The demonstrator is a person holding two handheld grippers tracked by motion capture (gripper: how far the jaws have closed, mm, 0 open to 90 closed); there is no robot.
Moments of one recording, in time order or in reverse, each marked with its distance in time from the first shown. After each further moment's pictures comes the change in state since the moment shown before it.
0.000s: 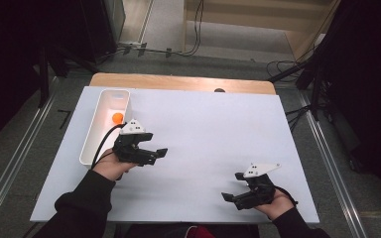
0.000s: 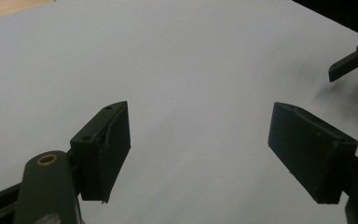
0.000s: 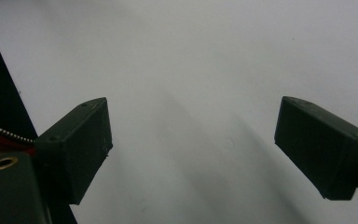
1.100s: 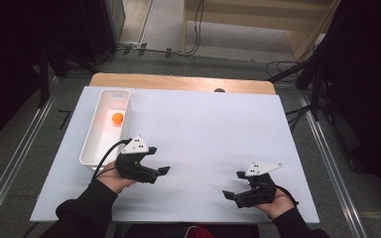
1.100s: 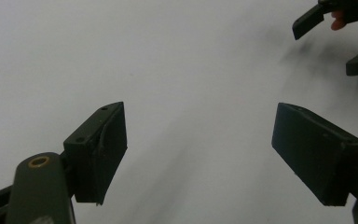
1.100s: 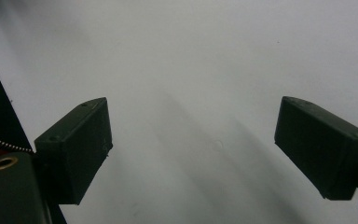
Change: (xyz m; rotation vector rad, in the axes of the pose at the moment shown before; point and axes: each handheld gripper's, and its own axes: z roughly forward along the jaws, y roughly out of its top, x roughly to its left) left arm -0.021 -0.032 0.003 0.021 -0.086 0.094; right arm -0.002 0.000 -0.001 -0.013 -0.030 0.017
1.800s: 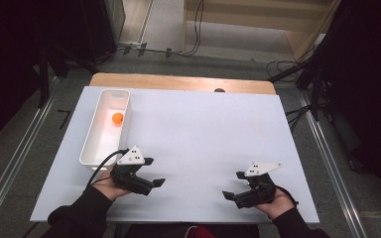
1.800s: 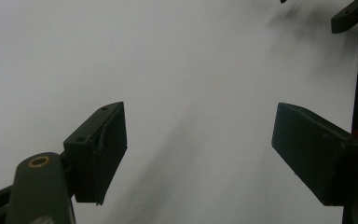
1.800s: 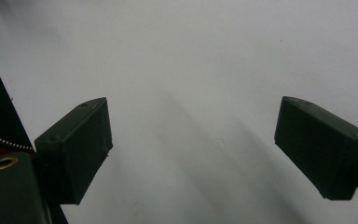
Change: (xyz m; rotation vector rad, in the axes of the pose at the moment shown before) left arm -0.005 -0.025 -0.005 0.050 -0.046 0.020; right arm 0.000 0.000 0.001 0.007 0.002 -0.004
